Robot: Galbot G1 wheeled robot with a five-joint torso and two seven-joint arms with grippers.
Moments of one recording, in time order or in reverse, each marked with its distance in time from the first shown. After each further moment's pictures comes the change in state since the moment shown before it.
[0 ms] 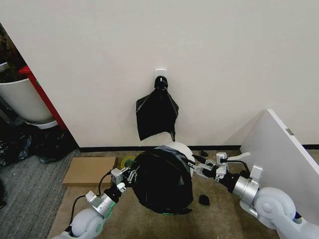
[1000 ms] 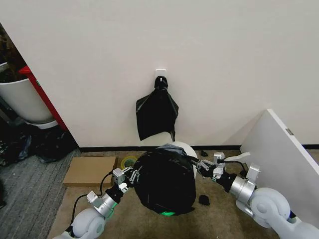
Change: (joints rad) left arm 0.007 0.006 0.006 -0.043 0.009 0.006 0.000; right arm 0.076 0.023 -0.068 -0.047 -0.046 0.060 0.031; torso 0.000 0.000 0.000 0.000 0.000
